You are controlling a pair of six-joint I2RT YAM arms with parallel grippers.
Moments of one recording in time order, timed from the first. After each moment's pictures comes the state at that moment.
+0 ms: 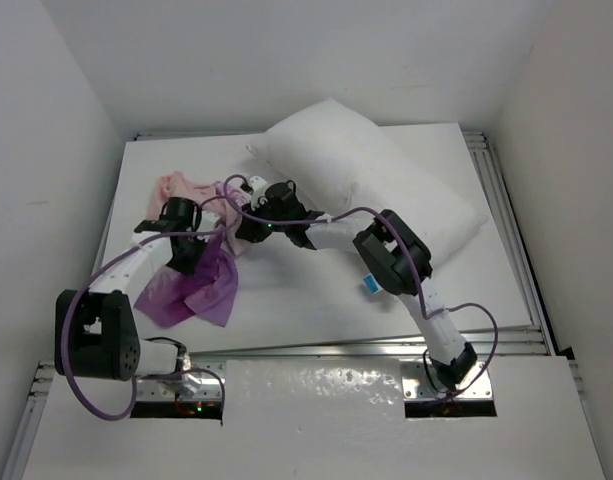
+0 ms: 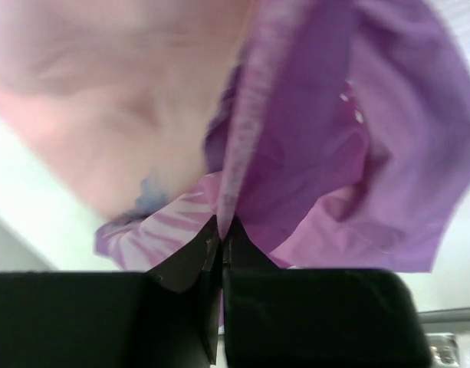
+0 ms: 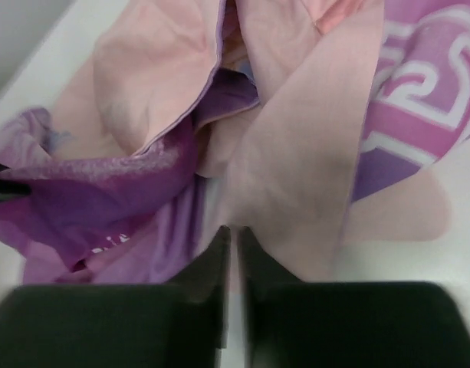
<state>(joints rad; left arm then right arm) -0.06 1.34 0.83 -0.74 -0.09 0.35 0.78 2.32 1.56 0.31 -0.37 0.26</state>
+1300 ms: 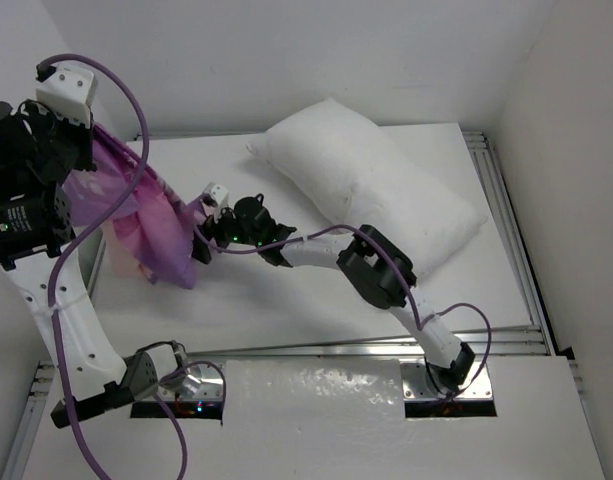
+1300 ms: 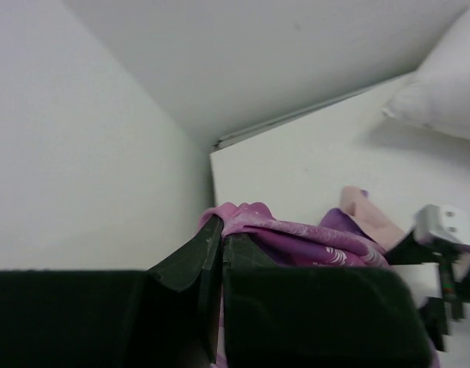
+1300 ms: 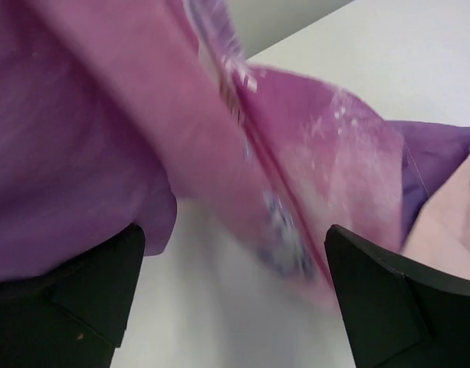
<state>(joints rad) 0.38 1.17 1.92 -0.93 0.32 0.47 0.95 2.35 1.65 0.52 -0.35 0.21</state>
